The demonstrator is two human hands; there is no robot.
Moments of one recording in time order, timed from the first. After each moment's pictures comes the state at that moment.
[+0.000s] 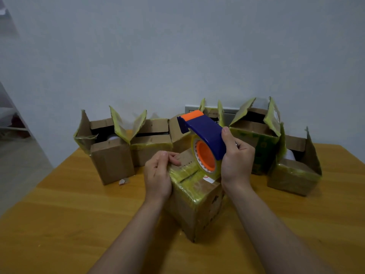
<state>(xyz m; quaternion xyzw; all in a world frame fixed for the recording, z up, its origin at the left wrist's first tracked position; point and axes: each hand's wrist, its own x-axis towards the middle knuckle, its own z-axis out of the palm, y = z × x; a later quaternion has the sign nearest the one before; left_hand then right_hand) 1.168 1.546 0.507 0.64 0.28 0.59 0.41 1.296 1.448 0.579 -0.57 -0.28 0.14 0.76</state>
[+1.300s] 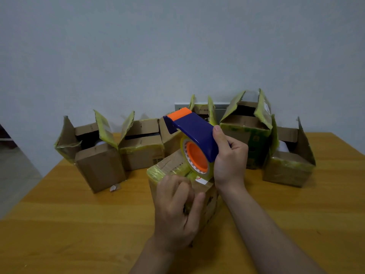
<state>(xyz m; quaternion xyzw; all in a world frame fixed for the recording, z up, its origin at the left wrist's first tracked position) 1.170 1.470 0.494 0.78 0.15 0.59 0.13 1.294 1.445 0.580 -0.55 -0.30 0.13 0.77</state>
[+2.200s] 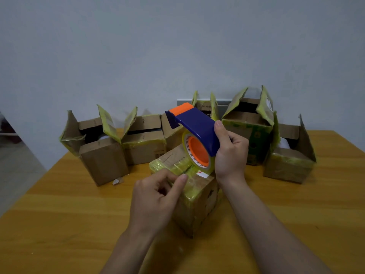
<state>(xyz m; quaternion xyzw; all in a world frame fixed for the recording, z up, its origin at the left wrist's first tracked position) 1.129 1.473 0.526 0.77 0.31 0.46 0.31 1.297 1.445 0.576 -0.56 -0.30 0.12 0.76</state>
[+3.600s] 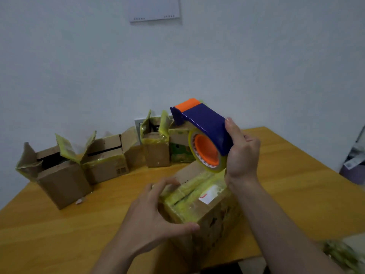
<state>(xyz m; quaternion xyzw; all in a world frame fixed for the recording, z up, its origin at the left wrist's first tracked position) 1.153 1.384 0.555 0.91 0.25 0.16 0.31 1.338 1.272 0.628 -0.45 -0.26 0.05 0.85</state>
